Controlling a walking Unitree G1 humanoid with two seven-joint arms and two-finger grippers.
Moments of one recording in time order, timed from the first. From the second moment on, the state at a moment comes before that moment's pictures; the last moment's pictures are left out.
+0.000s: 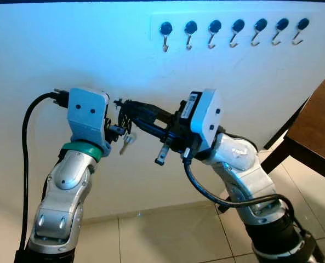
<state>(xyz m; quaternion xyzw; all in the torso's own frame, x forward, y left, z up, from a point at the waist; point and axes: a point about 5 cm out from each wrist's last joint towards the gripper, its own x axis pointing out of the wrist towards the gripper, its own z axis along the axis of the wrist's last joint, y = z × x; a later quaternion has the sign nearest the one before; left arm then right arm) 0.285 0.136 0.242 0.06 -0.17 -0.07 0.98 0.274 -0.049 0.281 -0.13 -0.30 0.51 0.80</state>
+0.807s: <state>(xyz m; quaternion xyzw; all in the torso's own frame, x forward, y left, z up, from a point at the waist) 0.284 0.139 0.240 0.07 -0.17 -0.07 0.98 0.302 -0.062 0.333 -0.14 -0.39 0.36 0.84</state>
